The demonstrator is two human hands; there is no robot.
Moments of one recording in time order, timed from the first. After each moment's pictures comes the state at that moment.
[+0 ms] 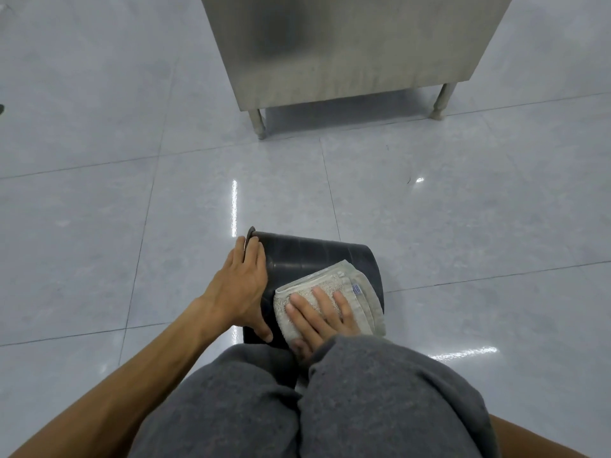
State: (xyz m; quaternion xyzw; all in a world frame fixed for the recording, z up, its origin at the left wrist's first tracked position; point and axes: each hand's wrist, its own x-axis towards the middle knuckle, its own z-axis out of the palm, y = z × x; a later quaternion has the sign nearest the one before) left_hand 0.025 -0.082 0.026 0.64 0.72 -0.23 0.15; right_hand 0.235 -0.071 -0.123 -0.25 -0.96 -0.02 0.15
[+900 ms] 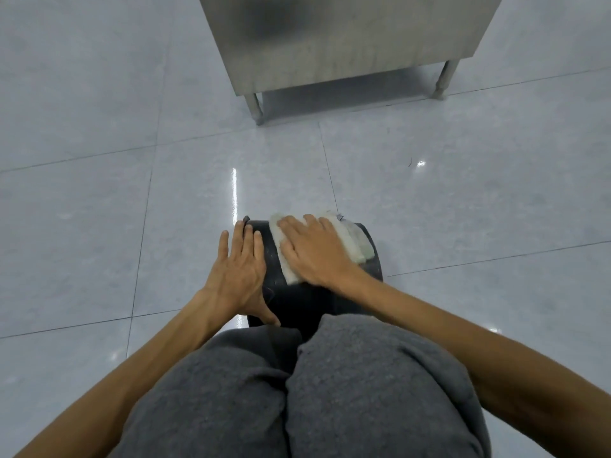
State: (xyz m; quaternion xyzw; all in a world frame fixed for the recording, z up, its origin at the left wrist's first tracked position) left_hand 0.020 -0.086 0.001 0.63 0.72 -0.28 0.09; right_hand 0.153 0.021 -0.057 -0.33 -0.92 0.18 0.04
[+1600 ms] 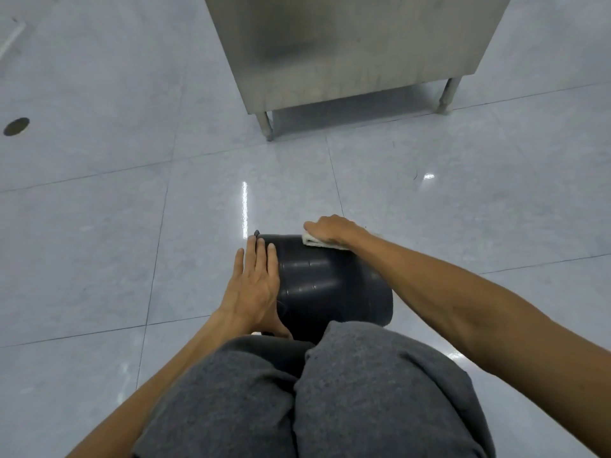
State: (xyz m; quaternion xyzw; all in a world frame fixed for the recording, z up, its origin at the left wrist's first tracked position) left_hand 0.034 -0.098 -0.002 0.62 0.75 -0.22 0.11; right_hand 0.131 0.102 -0.045 -0.47 -0.78 0.35 -0.20
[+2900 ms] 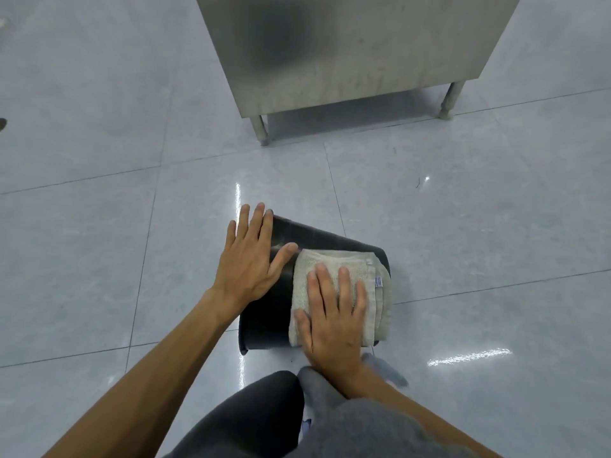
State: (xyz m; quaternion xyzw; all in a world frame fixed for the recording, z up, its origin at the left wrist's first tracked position) left_hand -0.015 -0.029 -0.024 0.62 0.78 0.05 0.05; right_hand 0.177 -0.059 -0.117 -0.47 -0.84 0.00 0.27
